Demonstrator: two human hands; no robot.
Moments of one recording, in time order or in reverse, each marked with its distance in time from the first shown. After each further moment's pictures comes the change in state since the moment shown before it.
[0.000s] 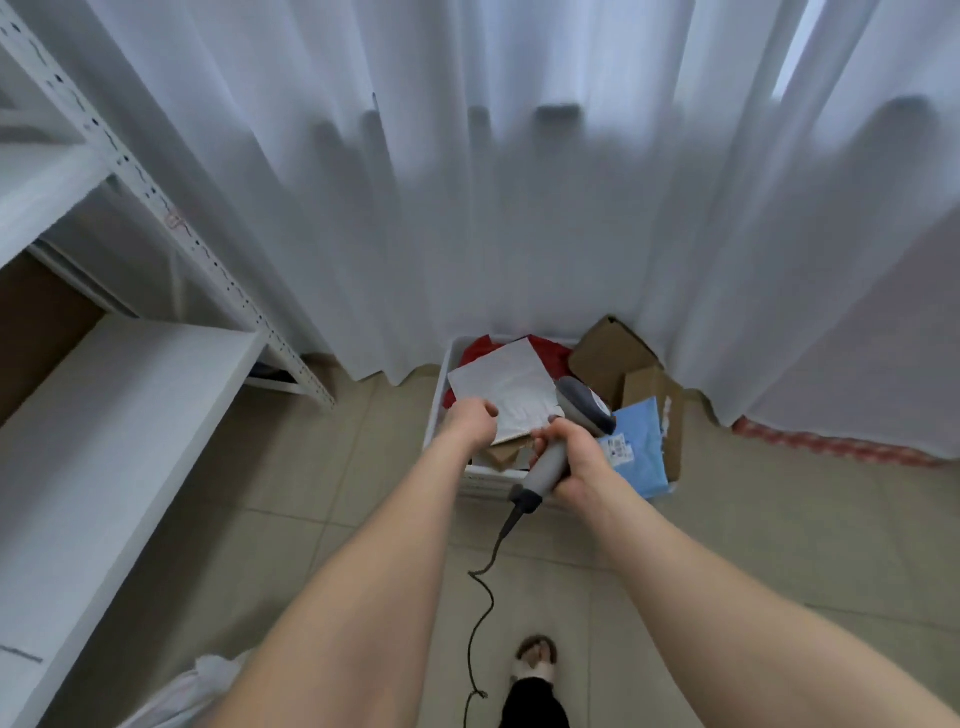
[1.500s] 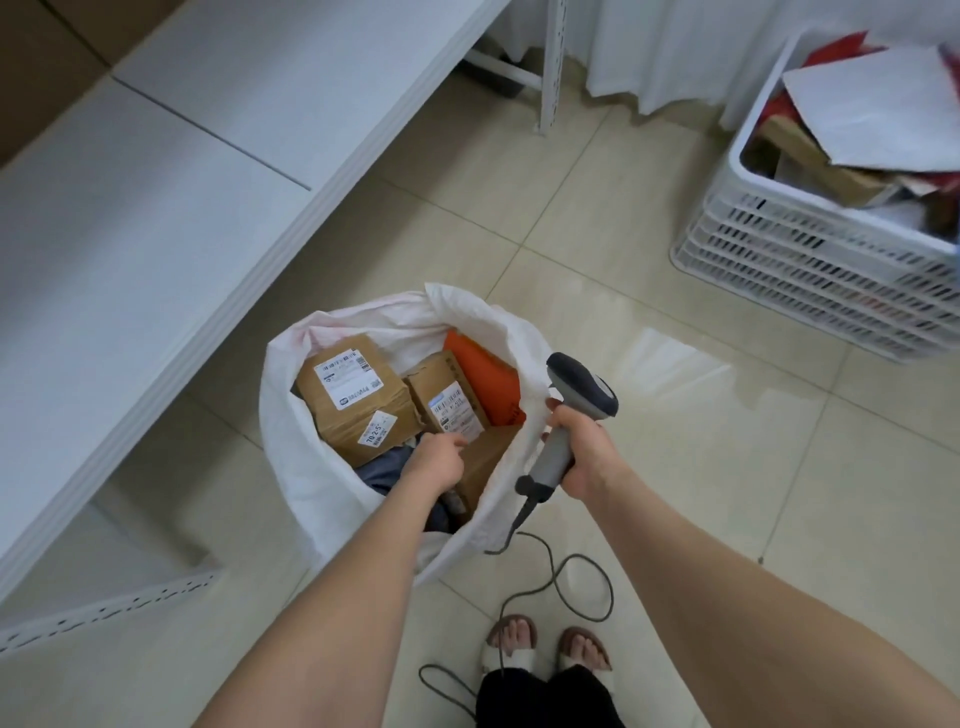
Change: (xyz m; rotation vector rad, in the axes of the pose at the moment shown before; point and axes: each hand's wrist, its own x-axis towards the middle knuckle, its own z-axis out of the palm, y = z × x) left_hand -0.212 -0.691 0.196 -0.156 -0.092 -0.469; right_hand 0.019 0.630 -0.065 -0.570 -0.058 0.220
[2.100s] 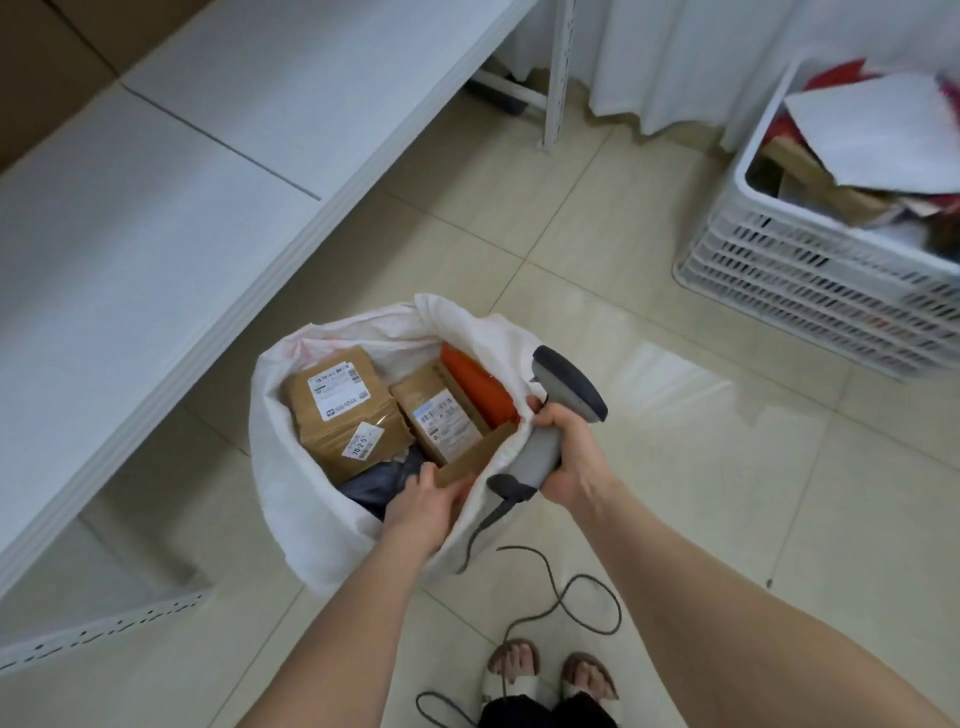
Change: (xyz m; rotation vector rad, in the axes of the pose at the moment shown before) left_hand -0.022 -0.044 0.010 0.391 0.046 0.139; right_hand -0.006 0.000 0.032 0.148 -0.115 0.053
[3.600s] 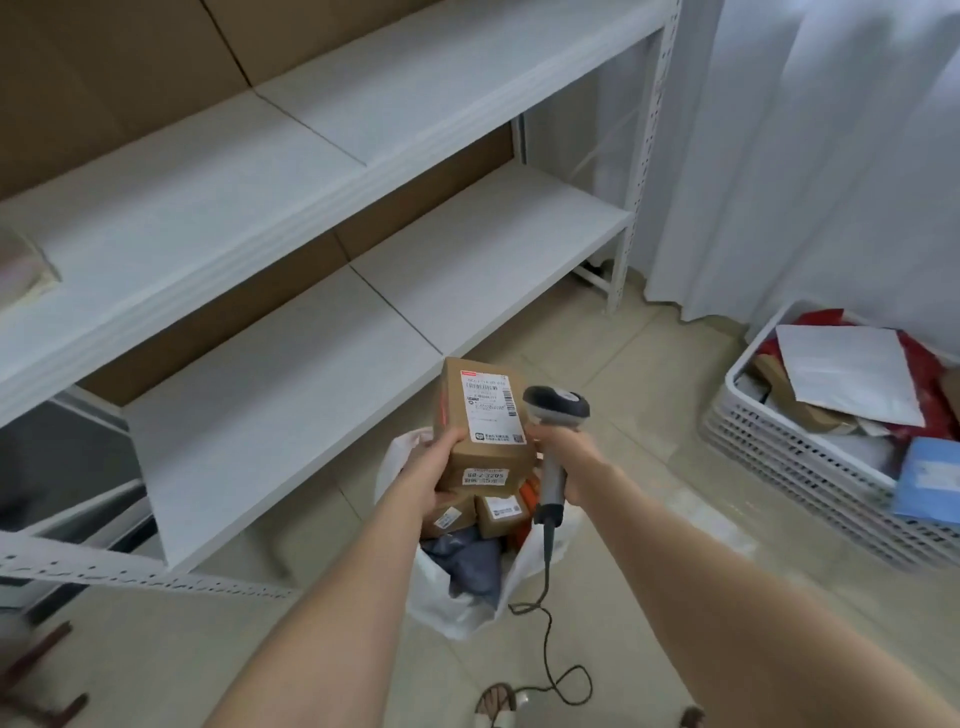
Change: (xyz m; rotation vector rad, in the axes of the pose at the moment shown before) left_hand -0.219 0.095 -0.271 -1.589 0.259 -0.349; right_hand -0.252 -0.160 0.108 -0.645 -0.108 -0.160
